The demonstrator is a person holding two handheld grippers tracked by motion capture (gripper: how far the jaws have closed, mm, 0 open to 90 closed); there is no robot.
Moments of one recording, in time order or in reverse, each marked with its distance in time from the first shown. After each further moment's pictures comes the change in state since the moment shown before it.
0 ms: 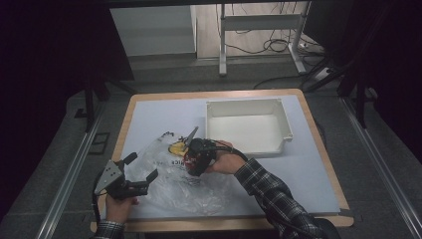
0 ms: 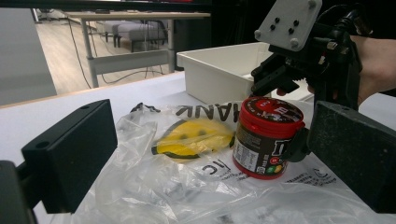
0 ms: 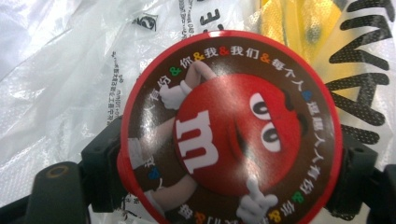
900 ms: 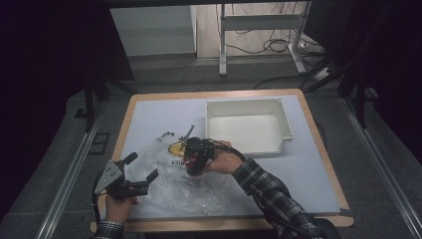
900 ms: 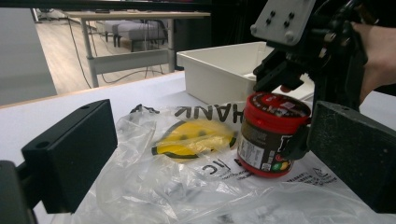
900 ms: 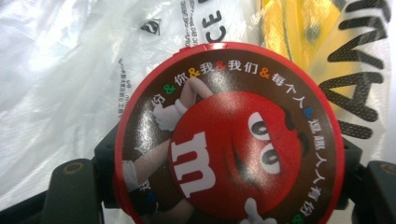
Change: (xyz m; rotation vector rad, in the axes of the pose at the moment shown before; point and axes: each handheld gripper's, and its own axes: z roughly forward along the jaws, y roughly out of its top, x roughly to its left) left arm 0.000 0.000 0.000 0.003 0.000 0.002; right arm 0.004 0.011 -0.006 0.047 -0.006 0.037
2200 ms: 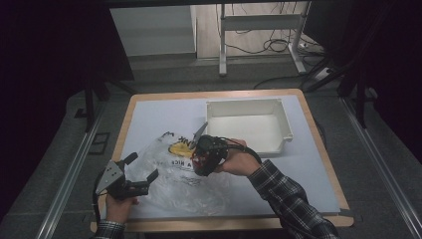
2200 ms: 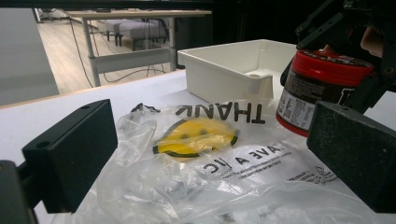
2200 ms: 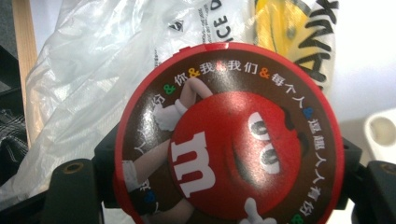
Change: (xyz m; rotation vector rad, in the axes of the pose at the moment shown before) left arm -0.001 0.000 0.001 0.007 0.007 0.008; right arm 0.015 -0.019 -0.058 -0.054 -0.021 -0.020
